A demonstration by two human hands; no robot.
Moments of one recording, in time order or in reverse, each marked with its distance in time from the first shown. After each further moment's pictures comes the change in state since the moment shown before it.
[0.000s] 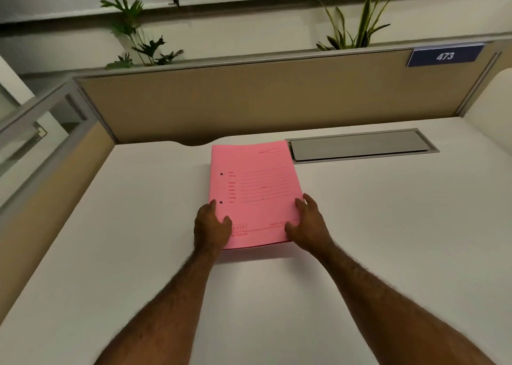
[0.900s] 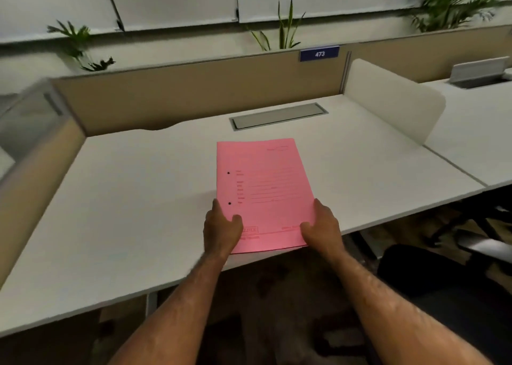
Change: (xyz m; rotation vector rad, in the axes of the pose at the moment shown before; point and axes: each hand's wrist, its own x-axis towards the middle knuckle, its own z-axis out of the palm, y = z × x) left_hand -0.328 0.019 -0.055 -0.221 -0.206 0.174; right_hand -0.372 0.067 -0.042 0.148 0.356 0.184
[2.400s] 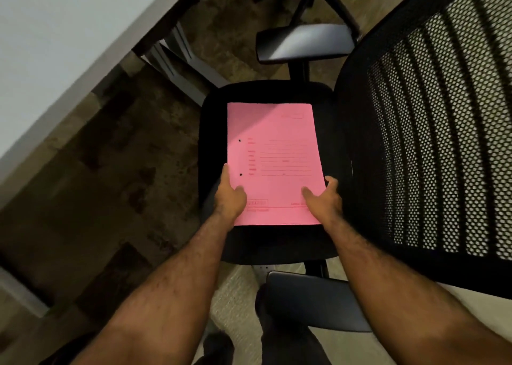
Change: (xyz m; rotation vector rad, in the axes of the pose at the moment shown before) left_hand -0.248 0.029 0.552 0.161 -0.835 -0.304; right_hand -0.139 0.555 -0.189 0.149 0.275 1.151
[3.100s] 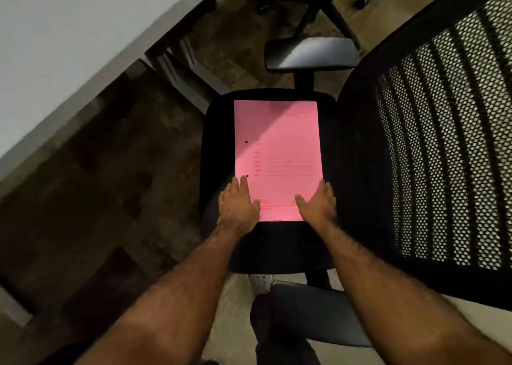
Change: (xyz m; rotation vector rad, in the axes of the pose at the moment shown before) left_hand 0.005 -0.013 0.006 0.765 -0.061 0.328; right_hand -0.001 -0.016 0.021 -0.282 0.015 -0.122
